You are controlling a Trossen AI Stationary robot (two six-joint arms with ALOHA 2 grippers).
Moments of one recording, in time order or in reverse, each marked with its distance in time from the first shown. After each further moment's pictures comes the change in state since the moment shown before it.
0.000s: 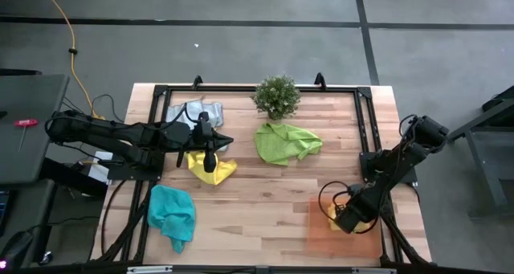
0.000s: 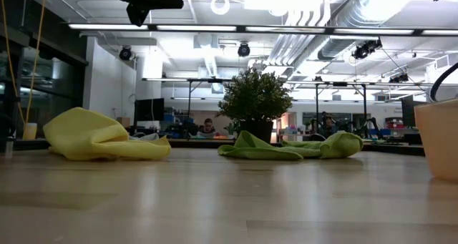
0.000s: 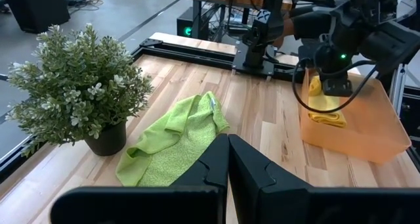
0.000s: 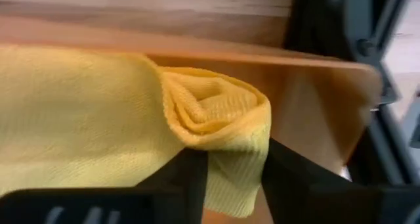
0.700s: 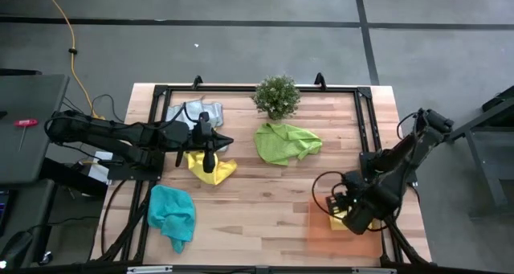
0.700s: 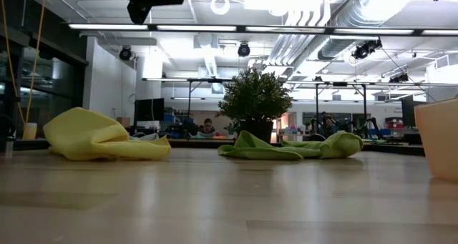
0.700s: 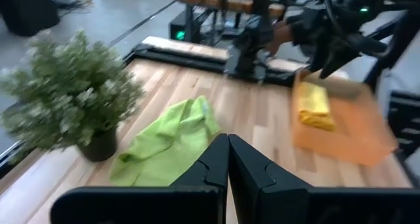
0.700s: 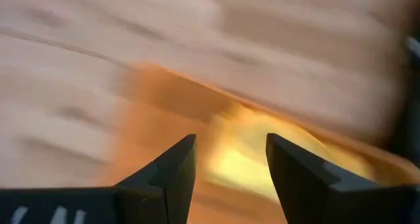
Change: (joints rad) left arm 0.000 -0.007 0.000 0.024 0.043 0.001; right arm -0.013 -0.125 0.322 -0.233 0.654 -0.215
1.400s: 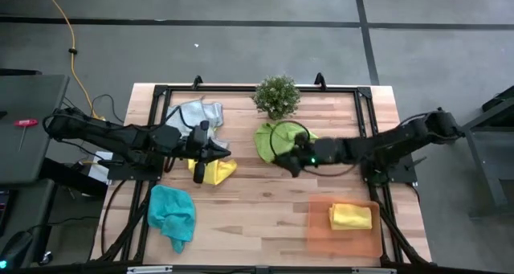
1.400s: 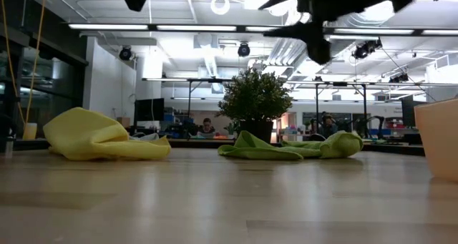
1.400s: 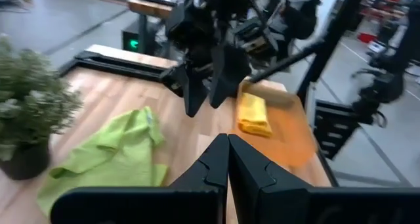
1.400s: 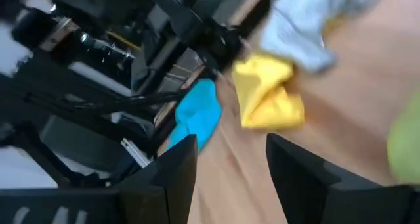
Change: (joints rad) left arm -0.100 -0.046 0.000 0.029 0.053 -0.071; right arm -0.688 -0.087 -0.444 1.570 -0.133 -1.239
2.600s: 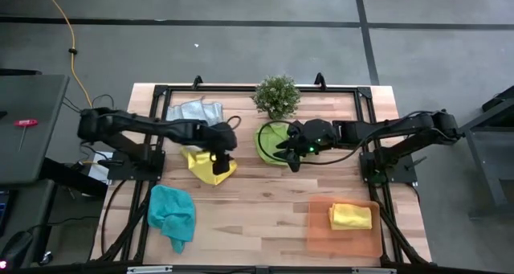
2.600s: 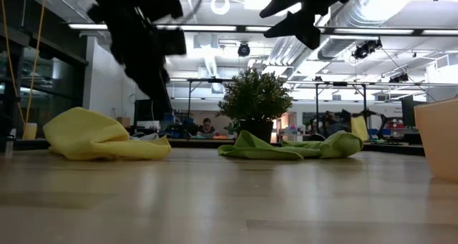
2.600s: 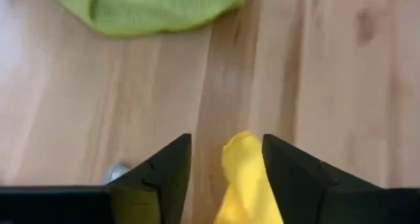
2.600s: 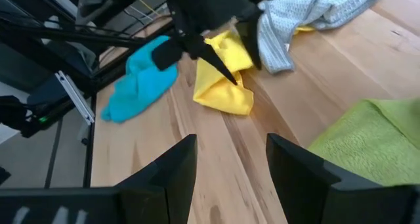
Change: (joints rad) left arm 0.321 0.513 0.085 -0.387 0.263 0.202; right arm -0.117 0.001 0.247 -0.506 -0.136 -0.337
